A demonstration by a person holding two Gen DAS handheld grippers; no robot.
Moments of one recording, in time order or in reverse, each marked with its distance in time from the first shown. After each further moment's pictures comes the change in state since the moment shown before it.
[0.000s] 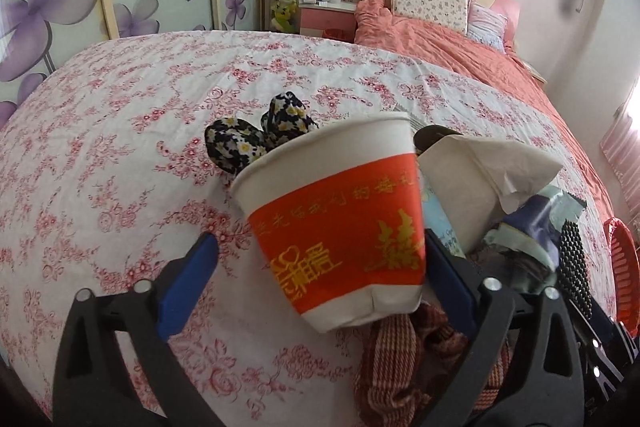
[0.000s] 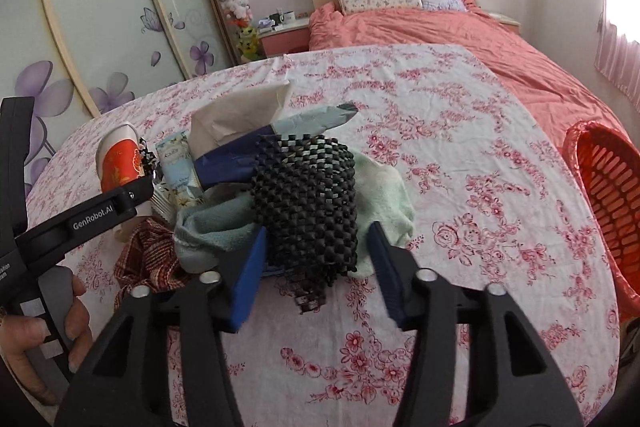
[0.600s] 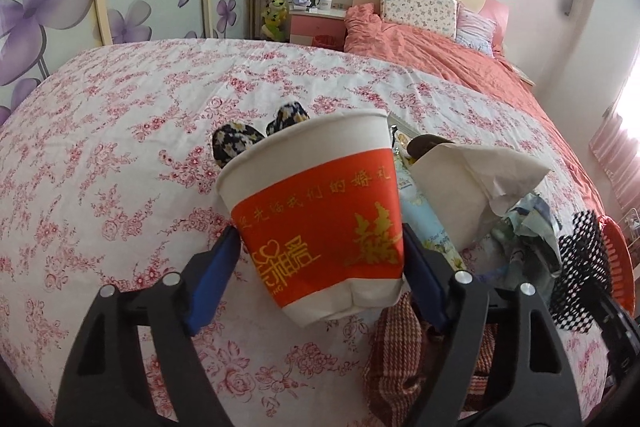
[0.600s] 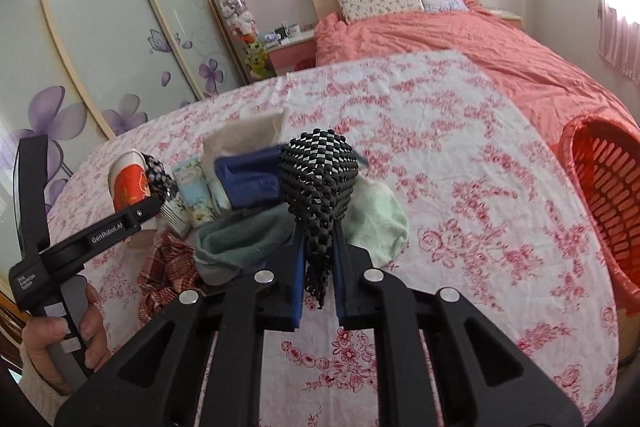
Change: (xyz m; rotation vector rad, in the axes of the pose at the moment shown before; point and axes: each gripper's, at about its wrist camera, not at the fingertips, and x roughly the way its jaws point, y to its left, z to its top) left arm -0.014 0.006 -0.001 0.016 -0.036 -0.038; right arm -0.032 -0.014 0.007 0.048 -0.064 0.062
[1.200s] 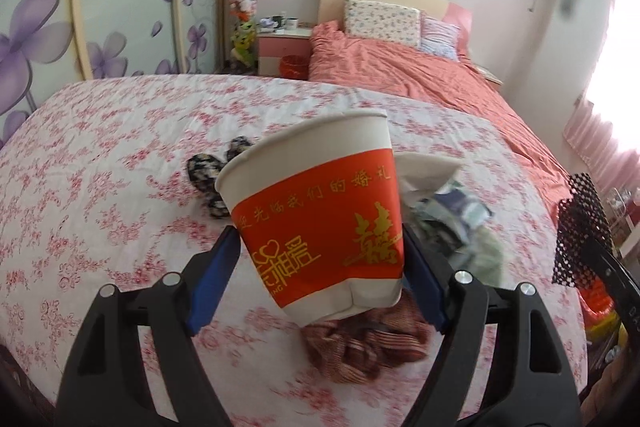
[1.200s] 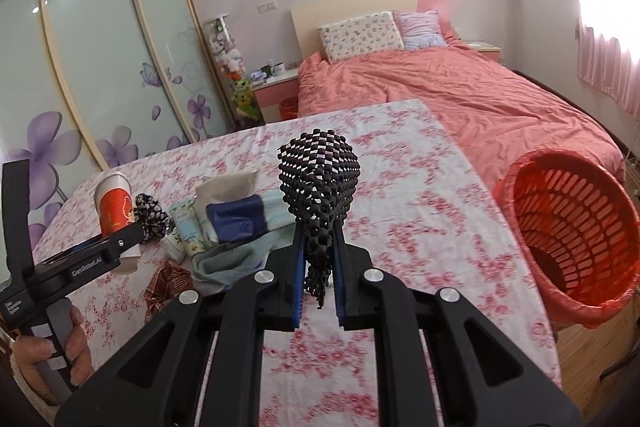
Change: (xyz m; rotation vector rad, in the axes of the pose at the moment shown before) left arm -0.060 -0.038 -0.005 0.090 -0.063 -0.088; right arm -0.054 -0.030 0.009 0.014 -0.129 -0.069
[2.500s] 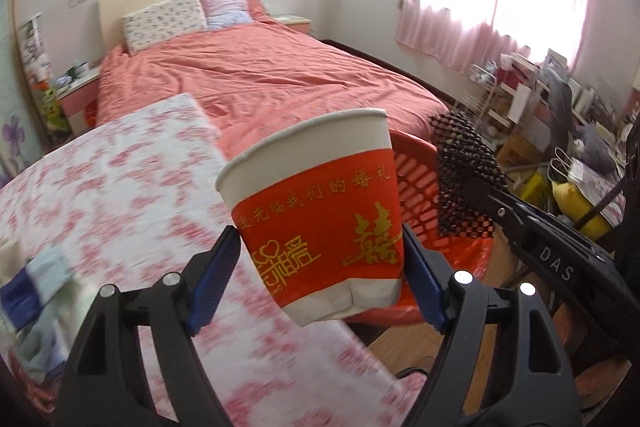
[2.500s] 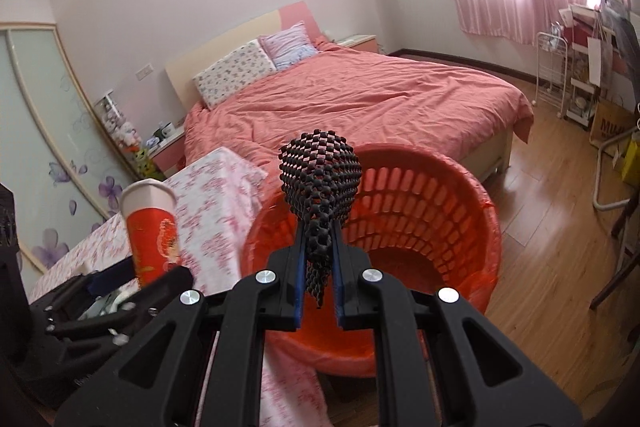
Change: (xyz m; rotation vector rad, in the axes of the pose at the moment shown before) left arm 0.032 -0.362 -0.047 0.498 0.095 -0.483; right arm -0.041 -0.234 0.002 0.341 -0.086 -0.250
